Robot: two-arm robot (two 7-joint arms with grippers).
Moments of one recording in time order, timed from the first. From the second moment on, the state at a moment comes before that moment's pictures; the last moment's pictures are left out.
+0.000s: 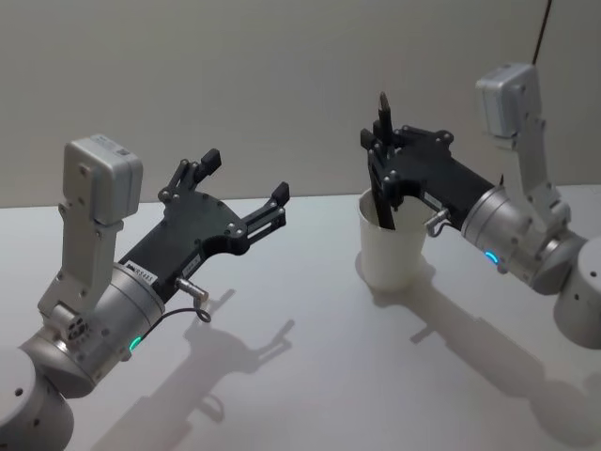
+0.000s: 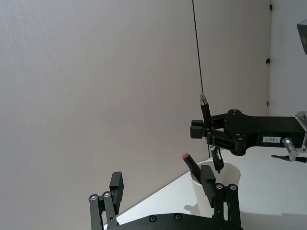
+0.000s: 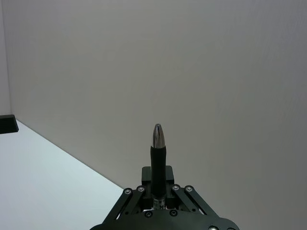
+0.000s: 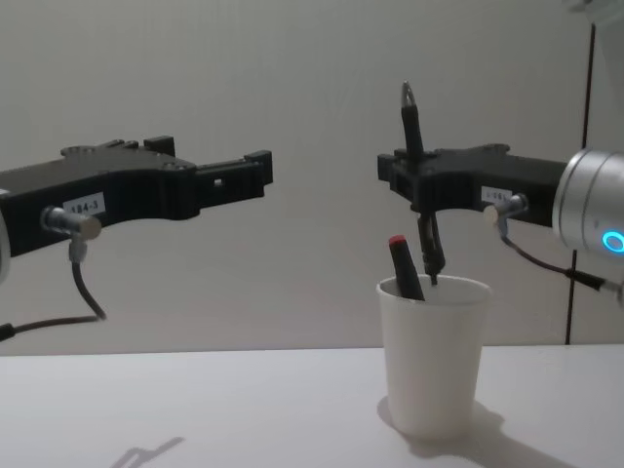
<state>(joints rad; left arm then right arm) -0.05 0.56 0.32 -1.90 -0.46 0.01 -0.12 0.36 0.23 -0.37 -1.53 0.19 0.07 0.34</state>
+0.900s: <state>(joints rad) -0.05 0.56 0.32 -1.90 -0.46 0.01 -0.12 0.35 0.22 -0.37 -1.51 0.19 0.02 0.29</state>
